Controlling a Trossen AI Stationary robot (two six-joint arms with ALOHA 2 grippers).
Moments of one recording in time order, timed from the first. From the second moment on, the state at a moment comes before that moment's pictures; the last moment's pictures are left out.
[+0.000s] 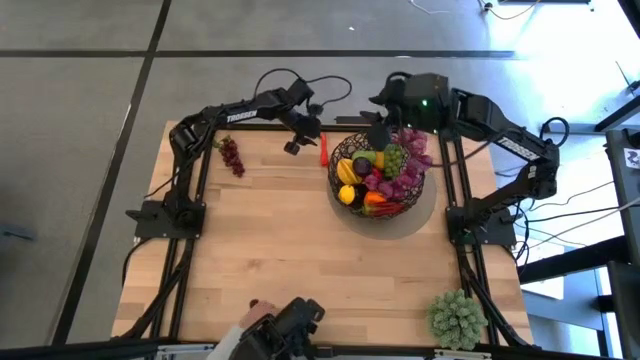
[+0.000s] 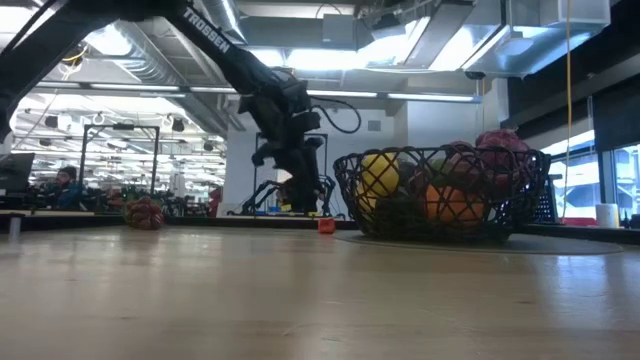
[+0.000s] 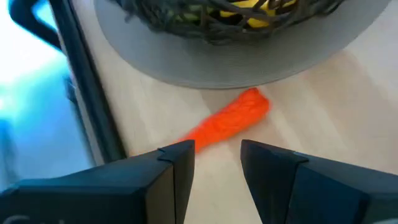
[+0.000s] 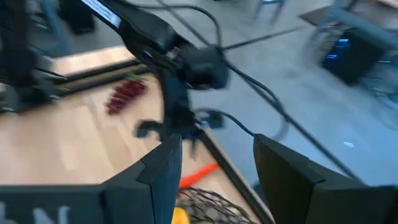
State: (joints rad) left arm 0.72 2.03 1.59 -0.54 0.43 1.10; right arm -0.24 1.44 1.83 -0.89 0.37 0.05
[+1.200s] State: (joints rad) left arm 0.70 2.11 1.59 -0.46 0.27 1.37; right arm -0.39 1.50 1.83 -0.86 0.10 0.10
